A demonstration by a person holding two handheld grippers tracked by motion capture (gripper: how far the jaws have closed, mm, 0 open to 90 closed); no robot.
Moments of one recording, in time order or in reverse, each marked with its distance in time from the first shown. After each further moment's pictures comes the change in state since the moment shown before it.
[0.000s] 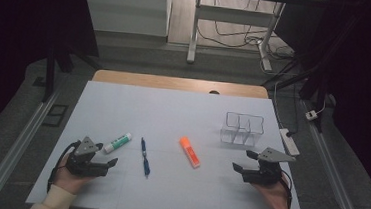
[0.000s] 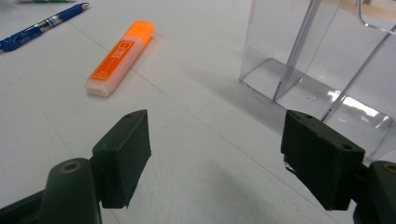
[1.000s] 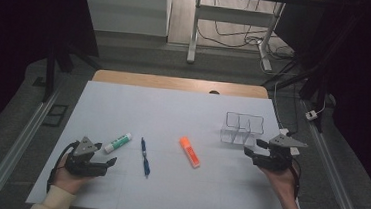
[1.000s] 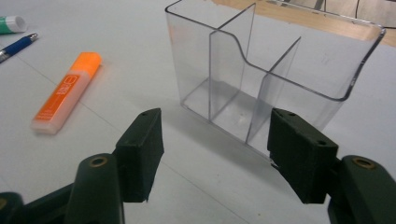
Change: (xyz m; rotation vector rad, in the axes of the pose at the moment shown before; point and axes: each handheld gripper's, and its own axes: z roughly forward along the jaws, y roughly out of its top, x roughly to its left) left arm 0.001 -0.002 -0.001 -0.008 0.016 -0.008; right arm -0.035 0.025 -0.010 0.003 -0.109 0.086
